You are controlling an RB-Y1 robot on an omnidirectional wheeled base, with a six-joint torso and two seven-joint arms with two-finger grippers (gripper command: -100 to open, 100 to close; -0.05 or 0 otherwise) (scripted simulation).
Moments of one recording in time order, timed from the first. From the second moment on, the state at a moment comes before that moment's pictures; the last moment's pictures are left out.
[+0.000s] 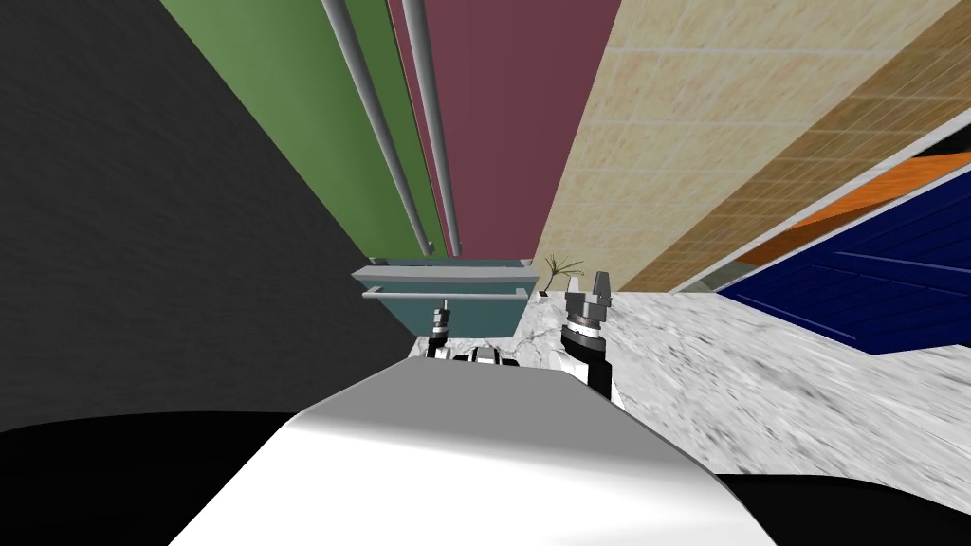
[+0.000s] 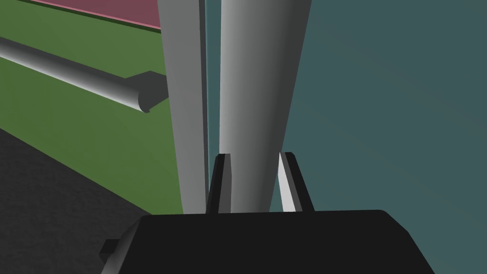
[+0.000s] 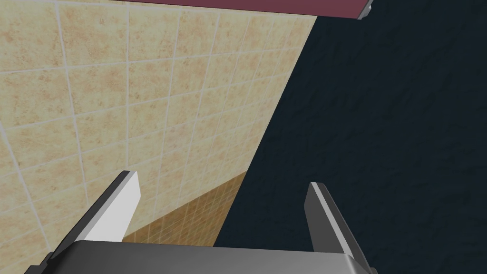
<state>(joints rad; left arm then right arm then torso) -0.06 0.05 0.04 -0.75 0.11 -1.26 0.08 0.49 -0.01 -0.01 -2.25 -0.09 -0.58 0.10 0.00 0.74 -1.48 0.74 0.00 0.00</state>
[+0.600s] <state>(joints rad) -0.21 0.00 0.06 -0.59 0.12 -1.29 0.03 0.49 -0.01 -0.01 -2.25 -0.09 -0.58 0.10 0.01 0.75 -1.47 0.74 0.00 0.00</state>
